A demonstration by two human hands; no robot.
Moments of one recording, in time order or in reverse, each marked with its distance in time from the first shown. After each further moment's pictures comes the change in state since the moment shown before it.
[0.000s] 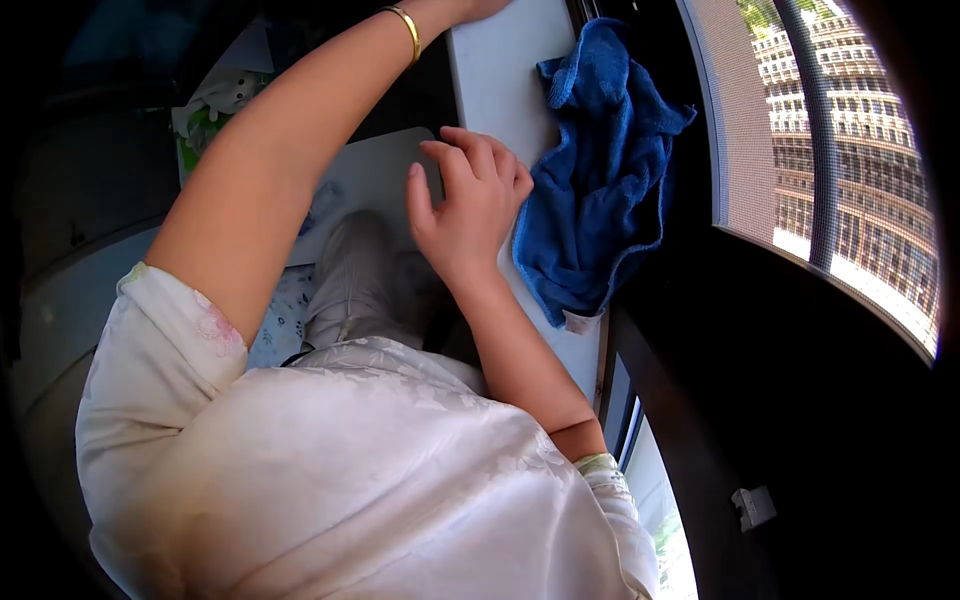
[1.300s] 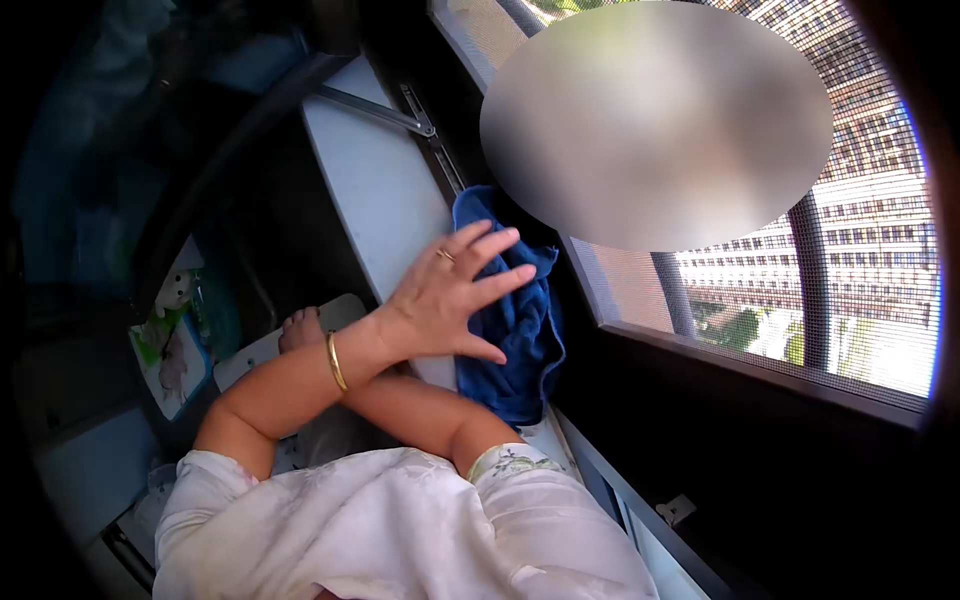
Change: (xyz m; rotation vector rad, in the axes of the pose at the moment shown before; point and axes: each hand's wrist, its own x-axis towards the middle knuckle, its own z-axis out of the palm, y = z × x) left_hand -0.083 0.082 -0.035 -0.539 -0.002 0.779; right_hand 0.043 -0.025 0.174 -0.542 -1.092 -0.285
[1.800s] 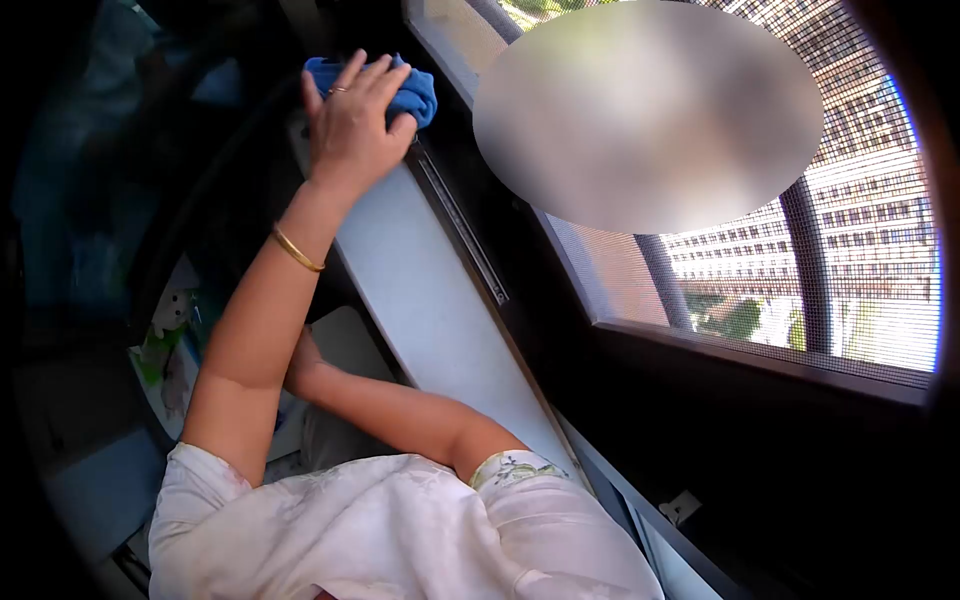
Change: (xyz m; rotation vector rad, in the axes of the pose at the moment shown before) left_hand 0.070 -0.112 -0.054 0.697 0.325 -0.318; right_hand -0.006 -0.003 0.014 1.041 0.509 -0.170
